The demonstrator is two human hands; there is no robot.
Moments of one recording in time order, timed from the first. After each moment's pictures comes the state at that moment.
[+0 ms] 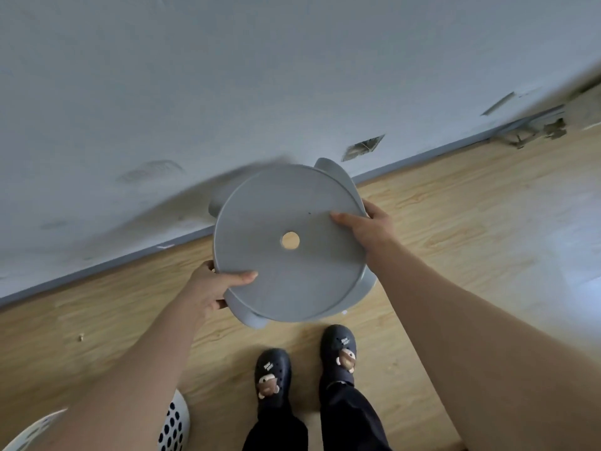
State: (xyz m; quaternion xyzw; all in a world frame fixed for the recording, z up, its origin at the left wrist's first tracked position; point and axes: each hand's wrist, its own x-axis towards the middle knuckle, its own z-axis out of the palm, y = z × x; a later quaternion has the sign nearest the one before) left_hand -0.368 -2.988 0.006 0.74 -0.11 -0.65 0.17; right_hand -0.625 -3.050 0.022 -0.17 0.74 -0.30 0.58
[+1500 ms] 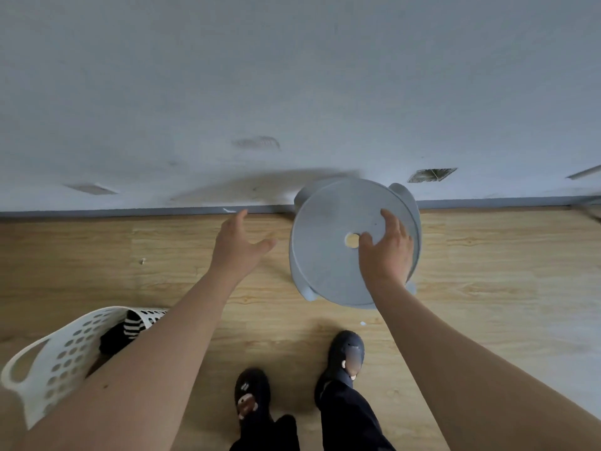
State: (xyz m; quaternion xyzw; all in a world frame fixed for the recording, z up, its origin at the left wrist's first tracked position) left_hand -0.353 -2.954 0.081 0.85 -0.35 -0.37 0.13; right_hand -0.565 -3.007 0.066 -0.53 0.76 -0.14 0.35
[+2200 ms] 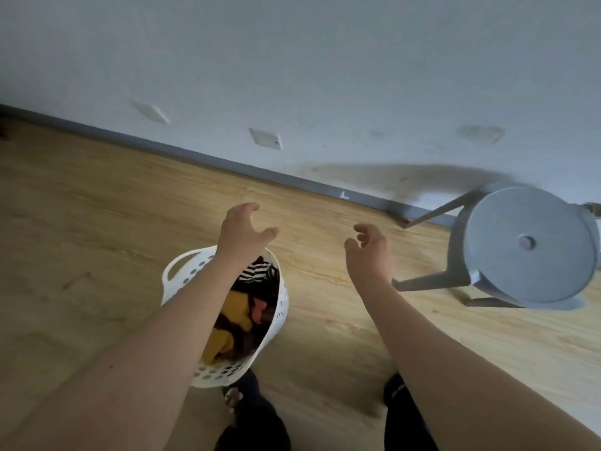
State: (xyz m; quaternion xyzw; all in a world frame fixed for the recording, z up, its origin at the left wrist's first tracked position) left_hand -0.094 -2.695 0.148 0.89 -0.28 -0.31 0.20; right_hand -0.272 -2.784 0.126 -0.60 0.66 -0.08 0.45
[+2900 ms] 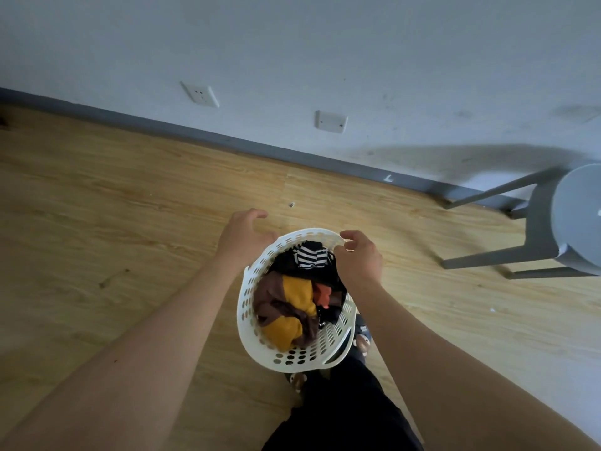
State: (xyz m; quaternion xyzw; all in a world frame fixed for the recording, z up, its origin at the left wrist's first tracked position) left_hand 0.101 -2.545 0.146 0.86 -0.30 -0.38 0.15; right_hand -0.077 -2.615 0.136 -0.56 0.68 -0.02 0.47
